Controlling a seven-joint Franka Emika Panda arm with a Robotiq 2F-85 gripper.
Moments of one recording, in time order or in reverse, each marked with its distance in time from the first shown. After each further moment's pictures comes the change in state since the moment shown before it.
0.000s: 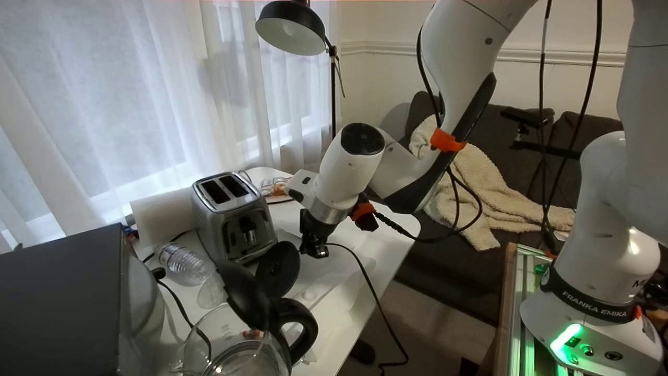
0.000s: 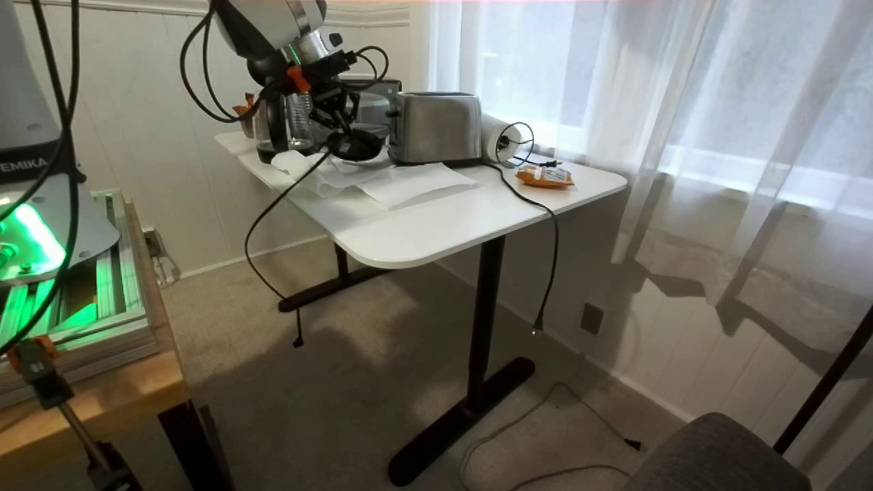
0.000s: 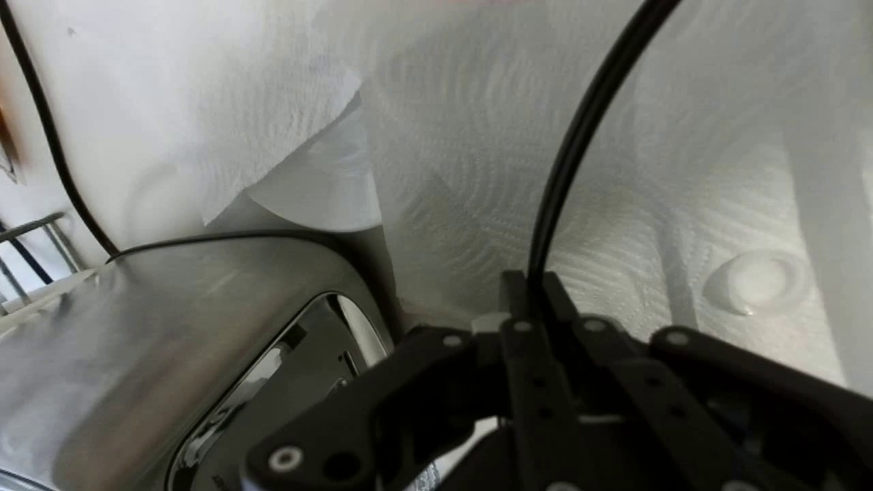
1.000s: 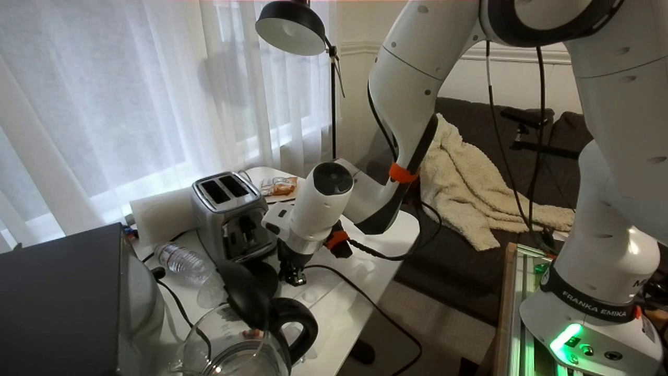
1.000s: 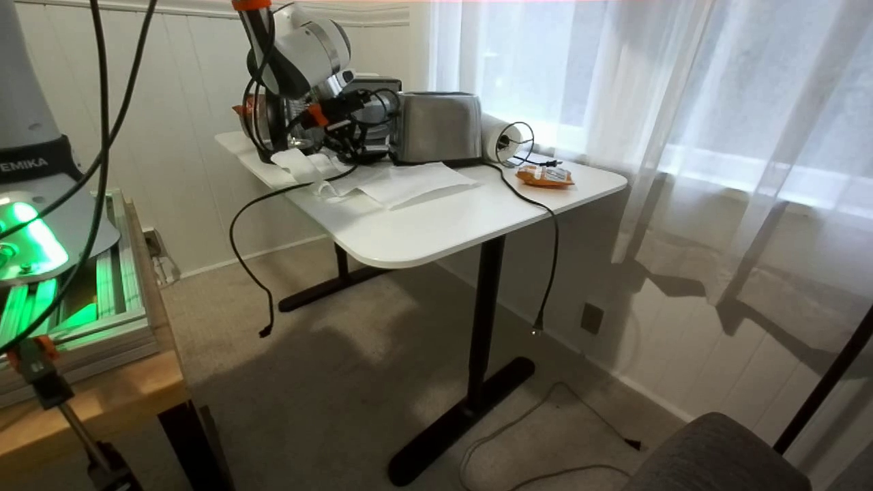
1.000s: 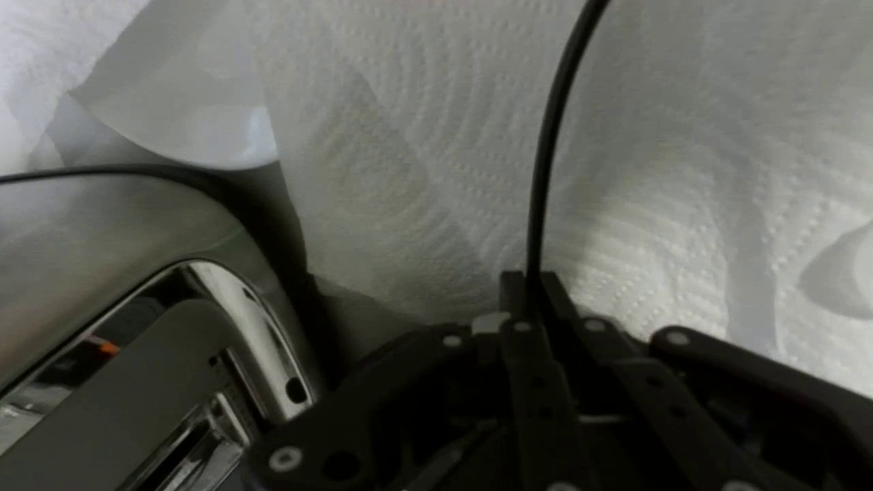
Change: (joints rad) arm 0.022 0.290 0.001 0.245 -0.169 0.075 0.144
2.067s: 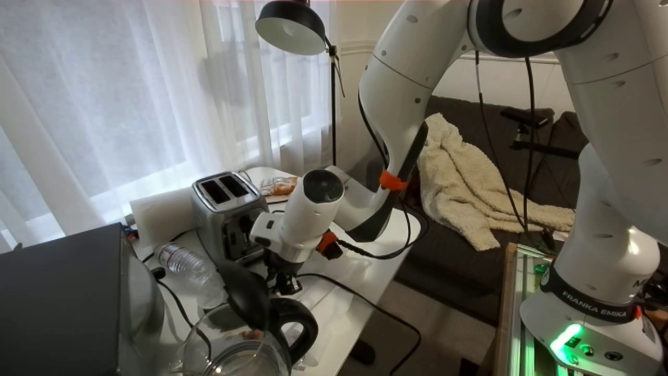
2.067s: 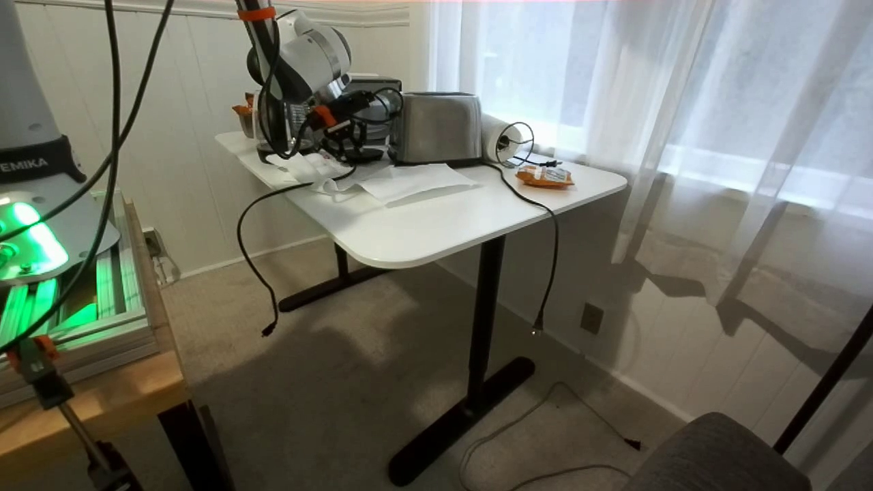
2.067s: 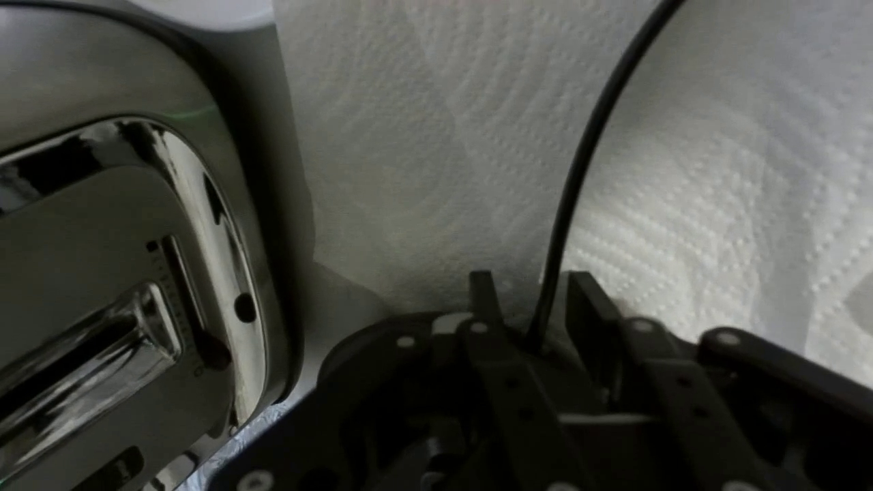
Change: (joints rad) arm -0.001 0.049 0.035 0.061 0.010 -0.003 -0.182
